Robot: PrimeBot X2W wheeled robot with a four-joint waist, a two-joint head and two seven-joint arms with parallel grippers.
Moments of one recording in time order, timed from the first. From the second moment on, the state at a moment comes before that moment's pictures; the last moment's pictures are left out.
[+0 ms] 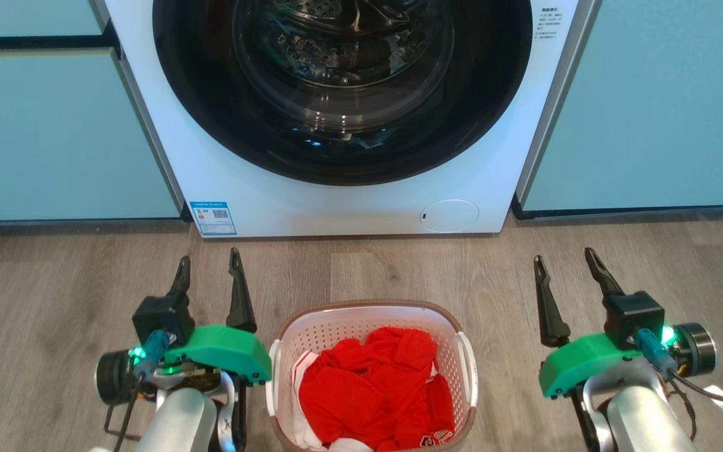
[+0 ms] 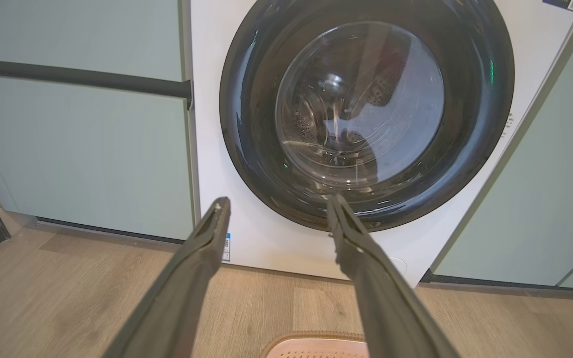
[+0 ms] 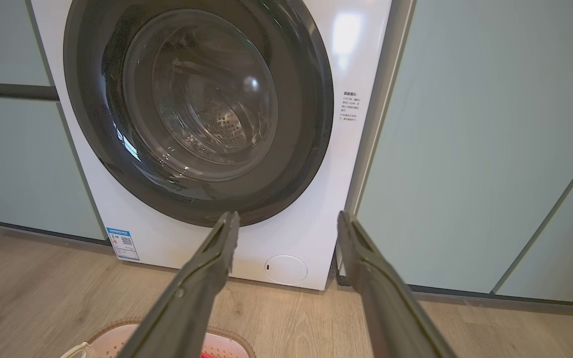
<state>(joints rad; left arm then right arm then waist) -0.13 0.05 -0.31 0.27 -0.33 0.24 -0.25 -0.10 -0.06 0.13 0.25 0.07 0.12 -0.25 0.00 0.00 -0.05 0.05</state>
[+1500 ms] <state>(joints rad) -0.51 0.04 -0.51 0.89 -0.48 0.18 -0.25 -0.49 -0.14 0.38 0.67 0.26 0.12 -0.25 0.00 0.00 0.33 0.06</state>
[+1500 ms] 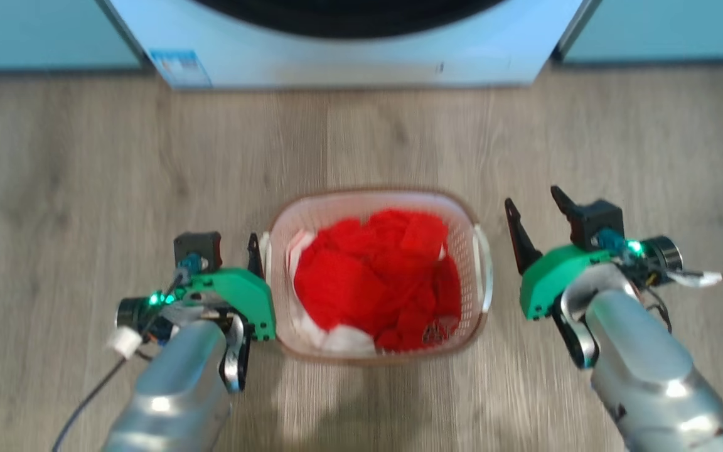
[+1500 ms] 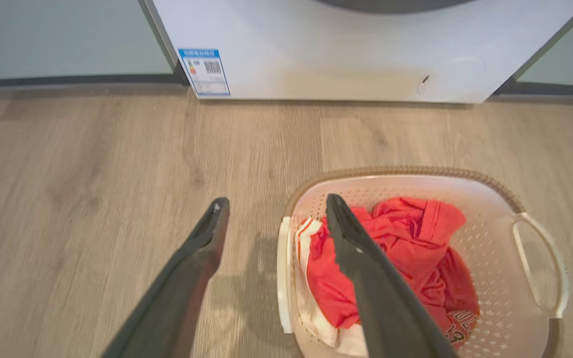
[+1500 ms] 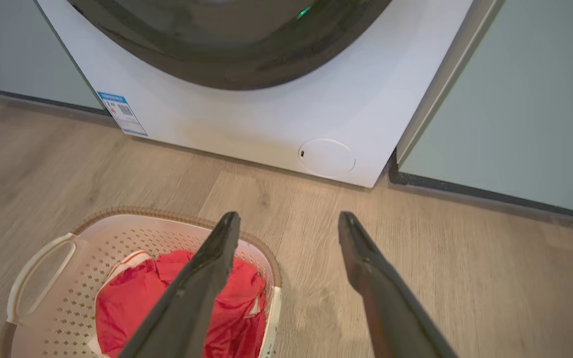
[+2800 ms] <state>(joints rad) -0.92 0.03 -0.84 1.27 -0.71 0.06 -0.07 -0.91 -0.12 0.76 1.03 0.77 0.12 -0.13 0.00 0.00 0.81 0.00</state>
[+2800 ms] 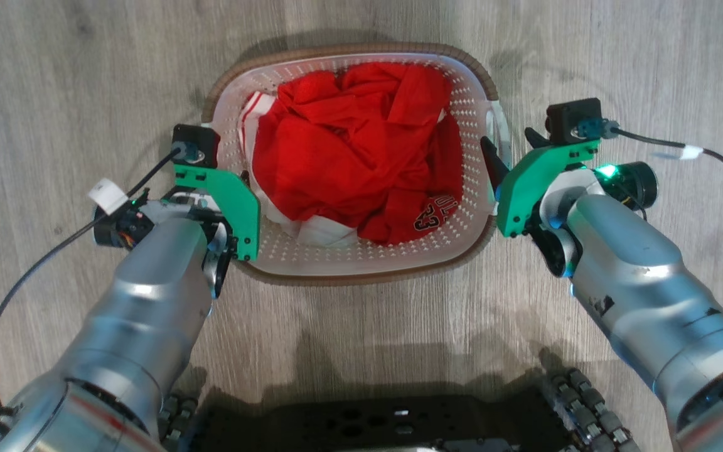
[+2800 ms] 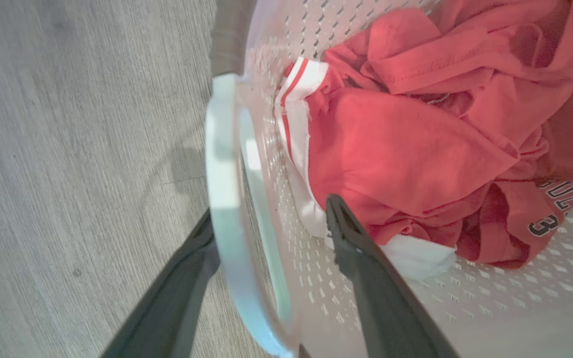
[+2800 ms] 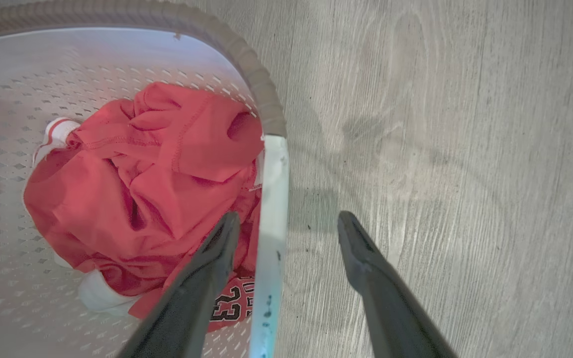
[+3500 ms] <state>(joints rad) -1.00 0.03 -0.92 1.29 -0.71 0.05 0.02 -1.03 -0.10 0.87 1.12 0.85 0.12 -0.06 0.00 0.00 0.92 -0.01</state>
